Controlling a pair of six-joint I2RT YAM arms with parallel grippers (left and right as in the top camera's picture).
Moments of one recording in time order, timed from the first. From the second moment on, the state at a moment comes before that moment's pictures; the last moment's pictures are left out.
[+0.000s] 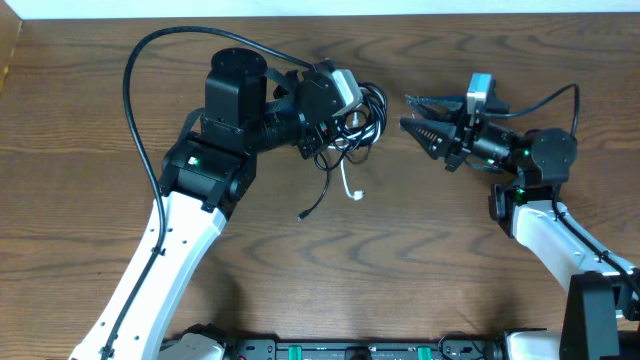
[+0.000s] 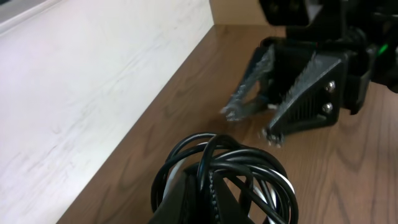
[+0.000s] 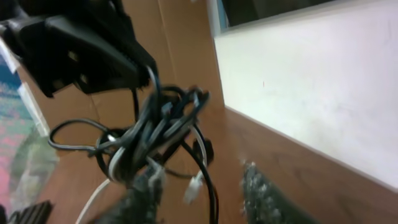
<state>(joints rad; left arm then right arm) -0.37 1.35 1.32 -0.40 0.64 0.51 0.08 1.52 0.68 1.15 -1.10 0.49</state>
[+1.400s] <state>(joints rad) -0.40 1.35 1.32 -0.39 0.77 0.51 0.19 1.52 0.68 1.10 -1.07 0.80</state>
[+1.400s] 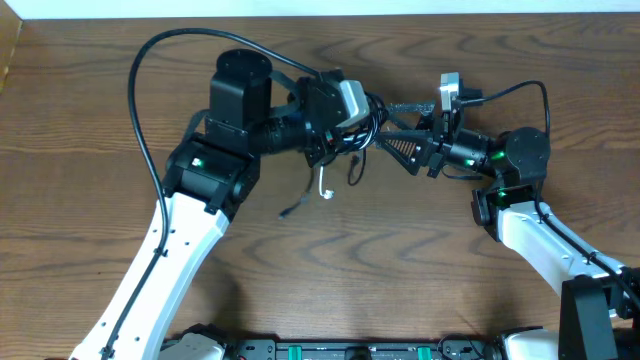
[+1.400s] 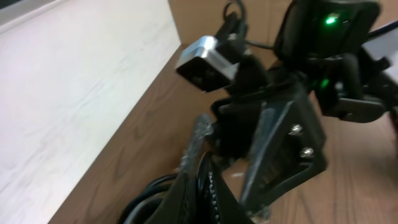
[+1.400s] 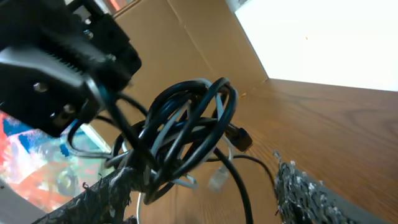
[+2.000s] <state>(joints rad) -0.48 1.36 1.32 -0.40 0.77 0.51 0.21 1.51 0.68 1.10 -1.04 0.80</state>
